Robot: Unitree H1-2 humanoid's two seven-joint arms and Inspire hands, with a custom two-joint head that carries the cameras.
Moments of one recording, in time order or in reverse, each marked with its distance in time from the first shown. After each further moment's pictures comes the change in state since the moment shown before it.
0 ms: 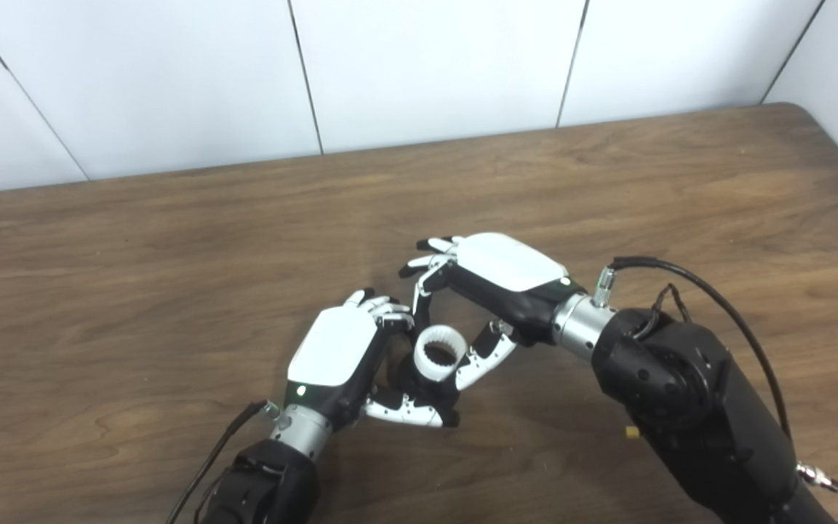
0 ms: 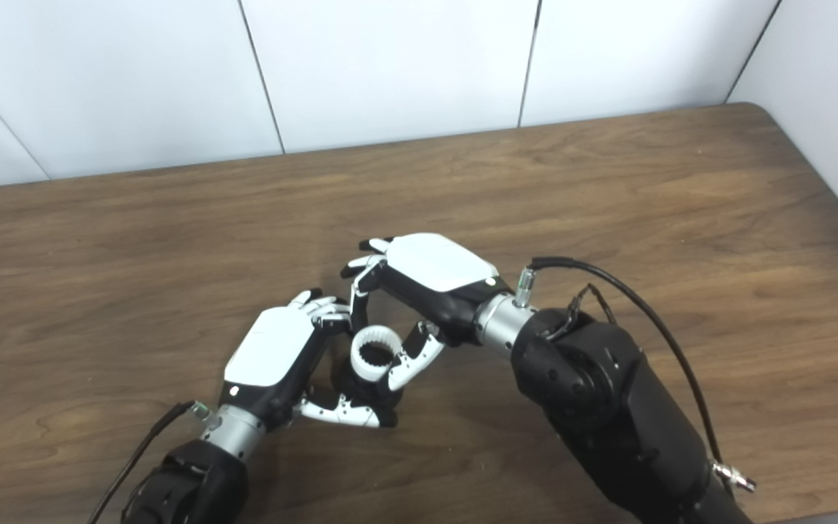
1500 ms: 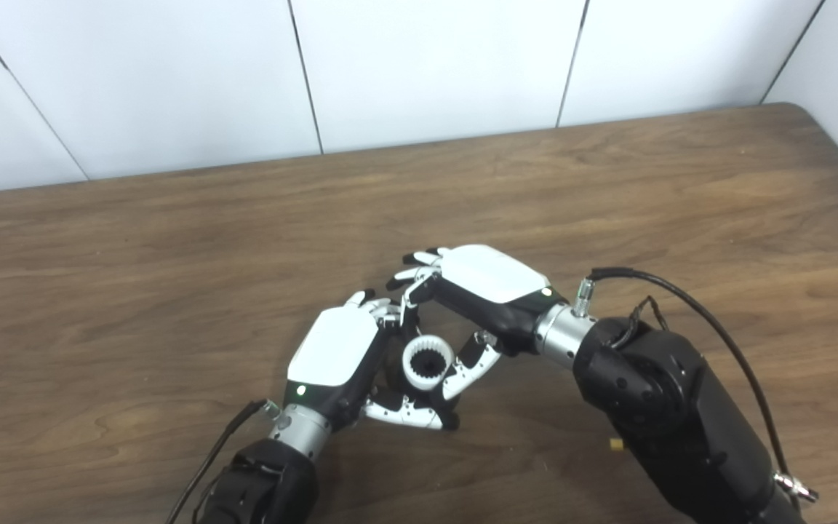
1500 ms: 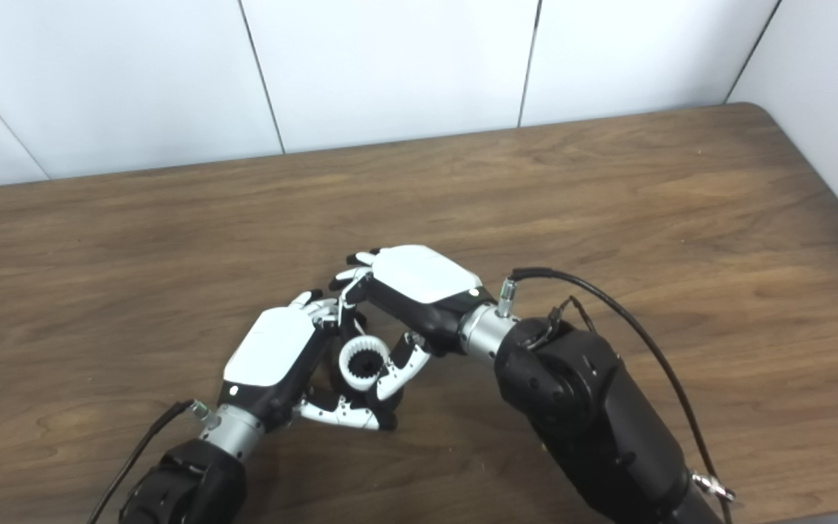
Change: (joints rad) left arm 0.001 0.001 0.005 -0.021 0.007 0.007 -0.032; right arm 0.025 0.048 -0.009 0.058 -0.021 -0.075 -0.016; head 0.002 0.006
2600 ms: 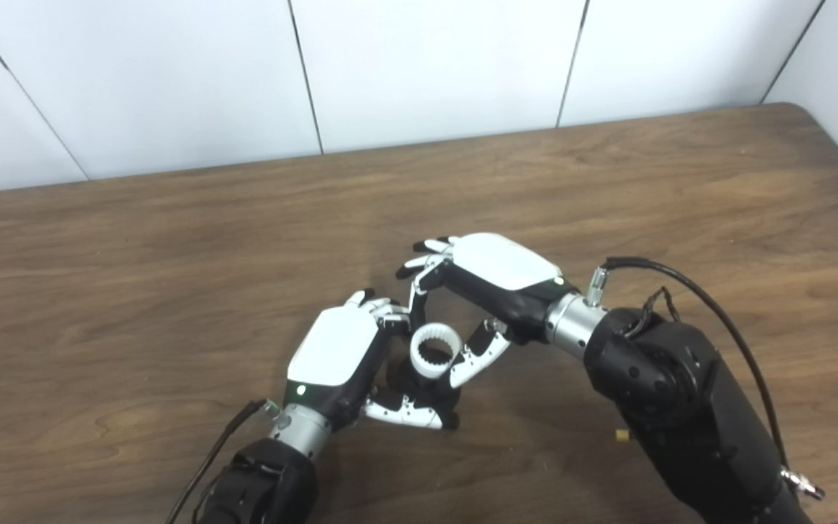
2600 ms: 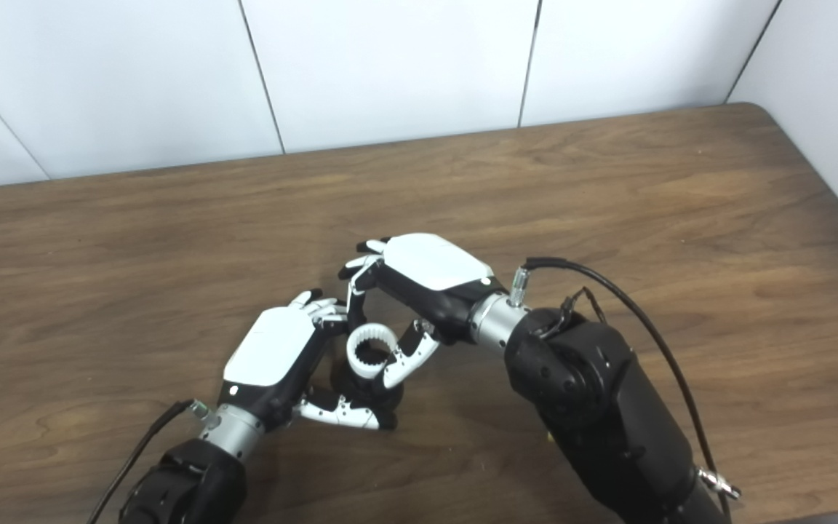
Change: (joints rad) left arm 0.000 0.000 0.001 0.000 0.000 -0.001 0.000; right arm -0.004 0.002 -0.031 -0.020 0.007 0.018 0.028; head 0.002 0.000
